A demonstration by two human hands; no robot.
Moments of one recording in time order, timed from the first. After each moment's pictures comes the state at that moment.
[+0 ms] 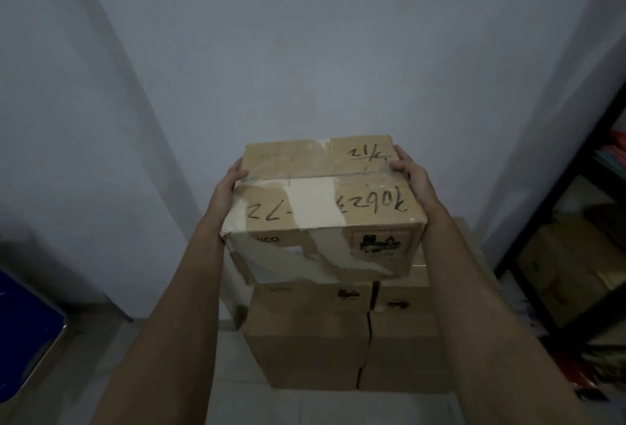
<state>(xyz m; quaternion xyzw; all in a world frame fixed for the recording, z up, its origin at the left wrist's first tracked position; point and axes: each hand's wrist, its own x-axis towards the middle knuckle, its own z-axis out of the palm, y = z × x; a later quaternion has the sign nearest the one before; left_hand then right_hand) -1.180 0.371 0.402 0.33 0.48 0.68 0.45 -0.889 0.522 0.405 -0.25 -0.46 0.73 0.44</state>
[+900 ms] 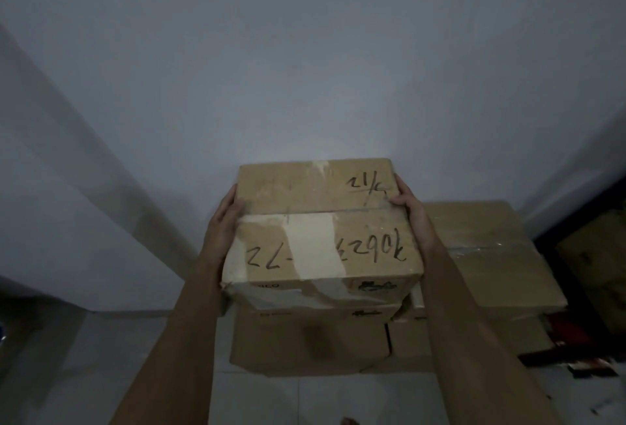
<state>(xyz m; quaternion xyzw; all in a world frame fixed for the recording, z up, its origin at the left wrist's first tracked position) -1.273 0.472 0.216 0.32 0.63 0.58 0.41 -0.970 0.623 0.213 -0.34 -0.38 0.76 0.41</state>
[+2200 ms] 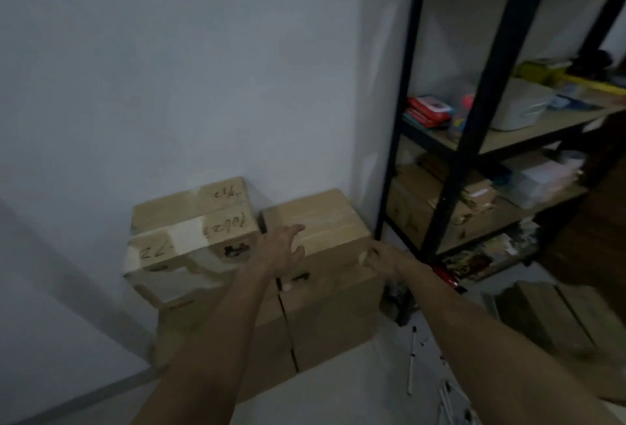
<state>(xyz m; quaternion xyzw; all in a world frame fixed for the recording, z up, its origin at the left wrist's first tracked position) -0.921 0.403 0.307 0.76 0.63 0.09 0.14 -0.653 0.428 0.267 -0.65 -0.69 0.32 0.00</state>
